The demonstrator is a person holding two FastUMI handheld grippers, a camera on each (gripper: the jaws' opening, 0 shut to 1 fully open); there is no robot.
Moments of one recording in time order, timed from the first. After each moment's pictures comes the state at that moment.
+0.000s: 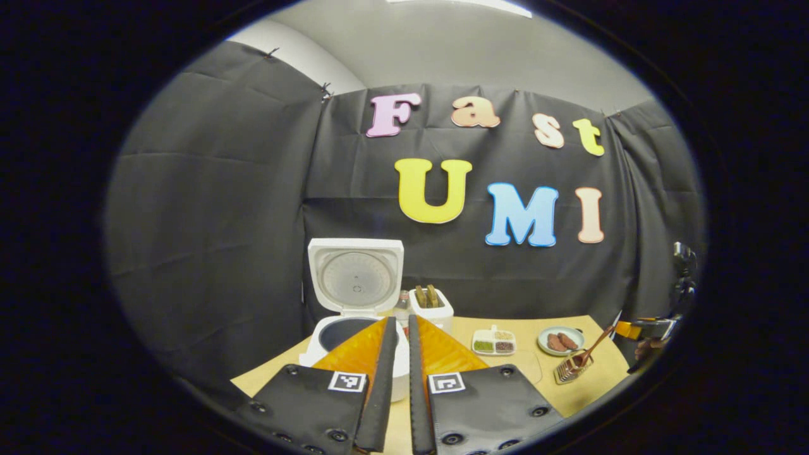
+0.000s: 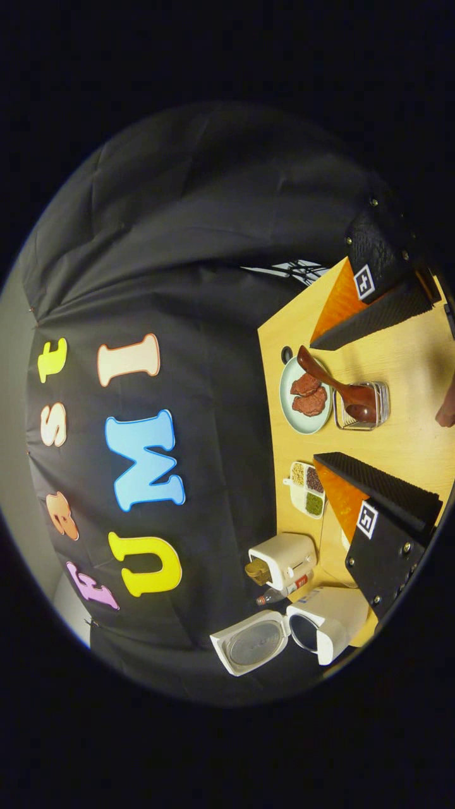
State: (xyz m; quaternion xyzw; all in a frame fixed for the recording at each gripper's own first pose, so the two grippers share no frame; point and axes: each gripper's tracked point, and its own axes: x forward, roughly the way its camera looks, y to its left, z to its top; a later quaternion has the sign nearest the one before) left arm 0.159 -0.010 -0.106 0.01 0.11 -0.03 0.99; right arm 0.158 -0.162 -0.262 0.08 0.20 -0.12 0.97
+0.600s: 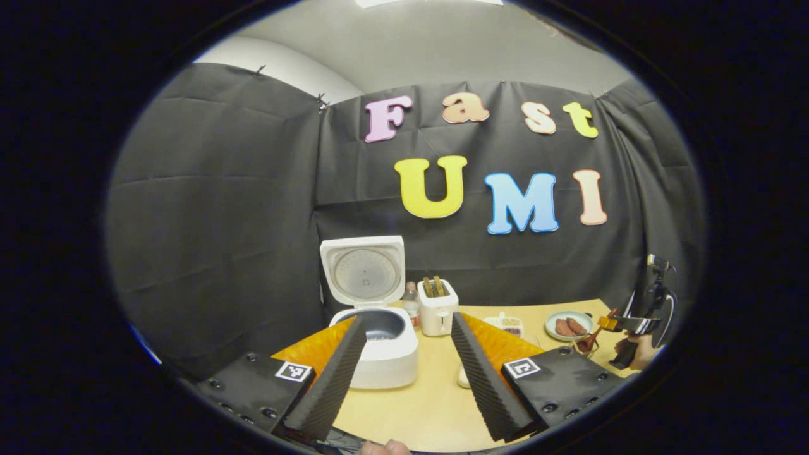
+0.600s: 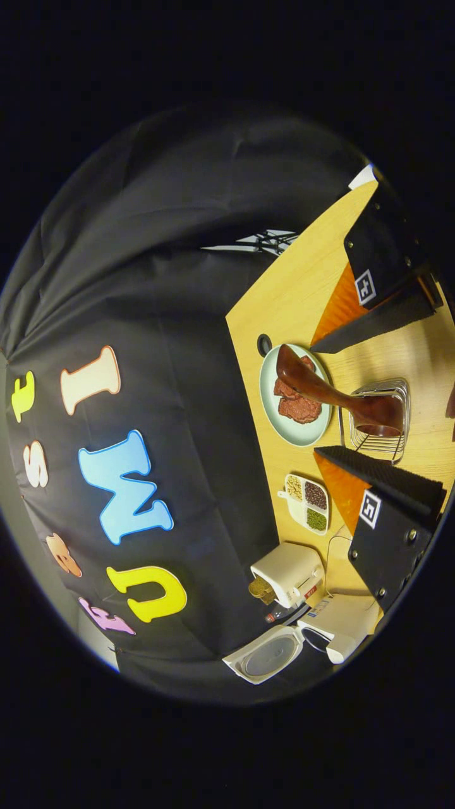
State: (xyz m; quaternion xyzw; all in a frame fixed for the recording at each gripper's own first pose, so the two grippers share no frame) left arm 0.097 -0.029 -0.109 0.04 0.13 0.00 0.99; right arm 0.234 -0.189 -0.351 0.17 0.21 -0.09 0.96
